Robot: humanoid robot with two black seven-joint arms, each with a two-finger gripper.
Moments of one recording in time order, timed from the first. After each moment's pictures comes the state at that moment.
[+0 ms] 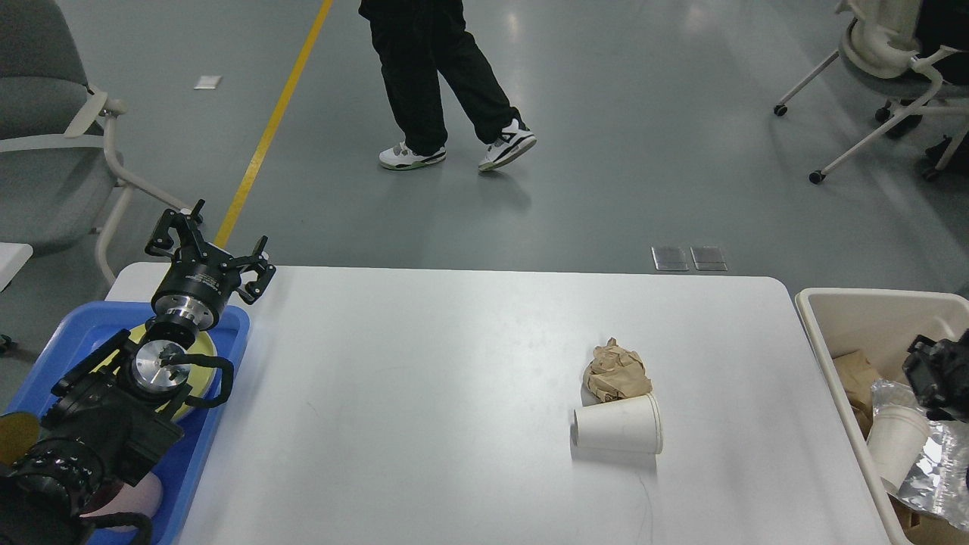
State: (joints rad) left arm -0.71 0.20 -0.99 -0.33 -0.08 -0.45 -0.22; right arm 0.82 -0.36 -0.88 0.01 -0.08 0.19 -0.39
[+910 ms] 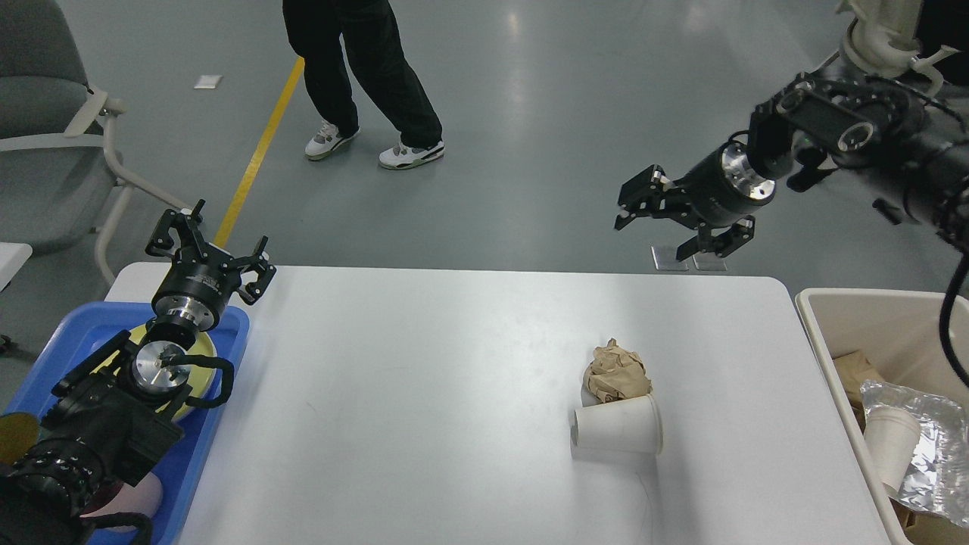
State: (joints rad) left arm -0.71 0.20 -0.99 -0.33 -0.08 -0.45 -0.22; right arm 1.60 -0.24 -0.75 0.57 -0.02 0.94 -0.21
